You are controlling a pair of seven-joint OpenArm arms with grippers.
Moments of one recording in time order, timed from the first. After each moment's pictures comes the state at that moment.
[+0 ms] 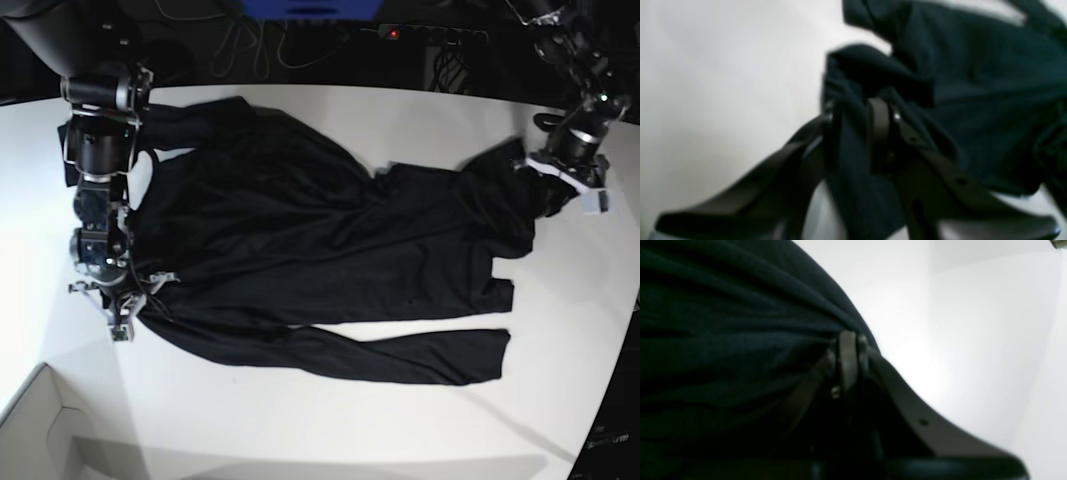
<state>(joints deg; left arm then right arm) 10.8 -6.1 -41.7 87.0 -22.6 -39.8 28.9 22.9 10.2 13.2 49.0 -13.6 14.5 -20.9</state>
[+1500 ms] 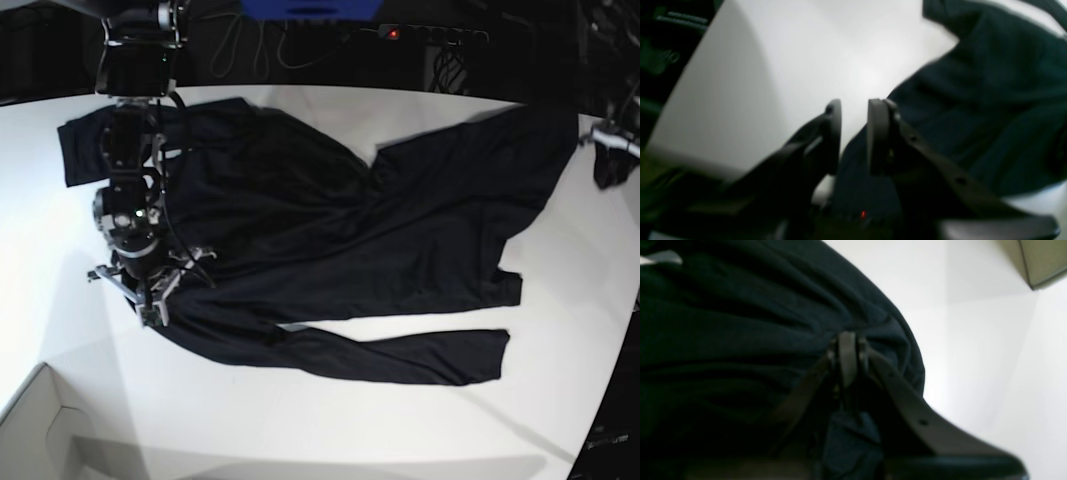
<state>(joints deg) 14.8 -10.8 -53.5 96.4 -36.0 -39.3 44.9 6.3 2.7 9.3 83.9 -14.0 14.7 -30.1</state>
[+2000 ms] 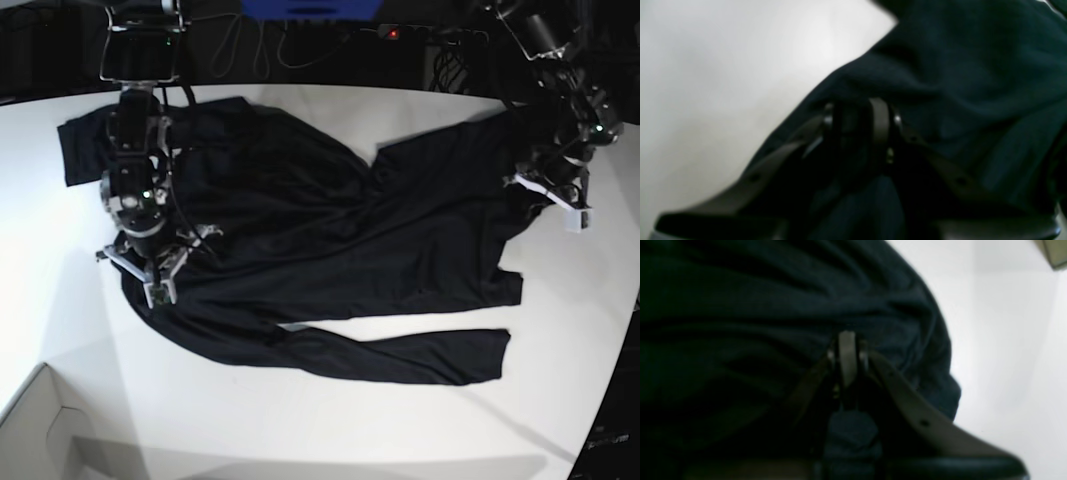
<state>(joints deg) 2.1 -8.5 -38.5 71.3 -20.5 -40.0 33.4 2.6 2.1 8.7 83.7 -13.9 14.7 -30.2</state>
